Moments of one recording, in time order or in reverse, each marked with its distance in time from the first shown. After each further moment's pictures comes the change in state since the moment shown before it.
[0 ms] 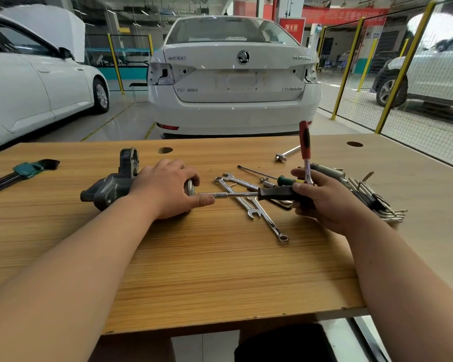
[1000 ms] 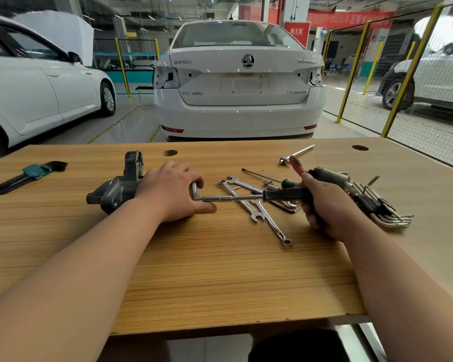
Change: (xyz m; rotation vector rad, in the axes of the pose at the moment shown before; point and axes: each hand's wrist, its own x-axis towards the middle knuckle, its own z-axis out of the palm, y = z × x) left_hand 0.000 0.002 -0.002 0.040 -0.017 -0.012; right_hand -0.002 -0.006 0.014 -0.116 0.176 0.124
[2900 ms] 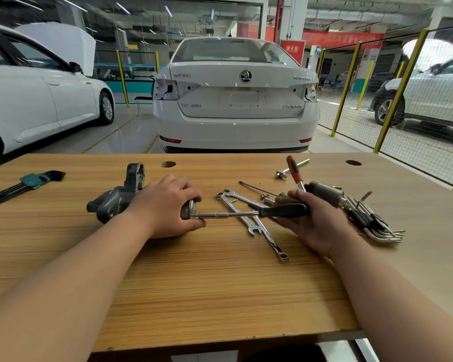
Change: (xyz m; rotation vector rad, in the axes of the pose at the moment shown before) left_hand -0.013 -0.010 -0.001 -0.015 0.072 0.174; right_hand -0.008 -0.003 0.014 0.747 -0.158 0.082
